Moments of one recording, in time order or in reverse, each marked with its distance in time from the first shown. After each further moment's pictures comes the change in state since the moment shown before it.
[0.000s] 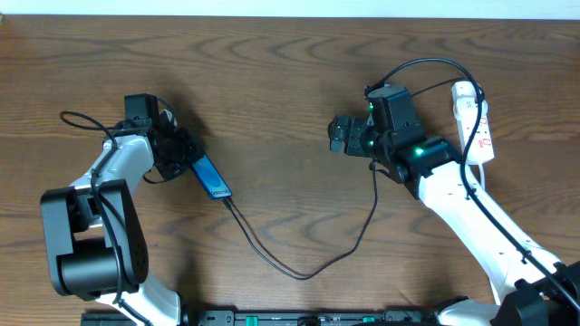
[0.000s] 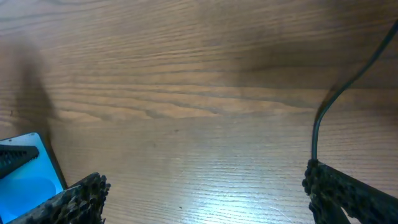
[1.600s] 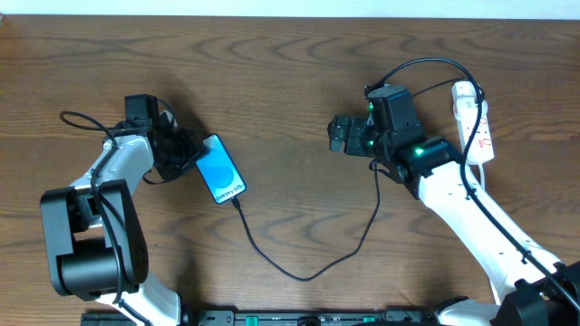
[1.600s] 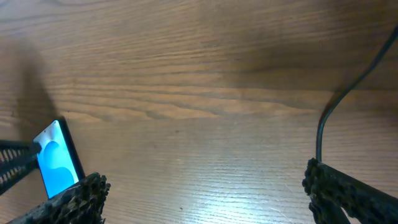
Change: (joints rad) left arm 0.000 0.000 0.000 -0.015 -0.007 0.006; right arm 0.000 0.000 0.000 0.004 0.000 0.000
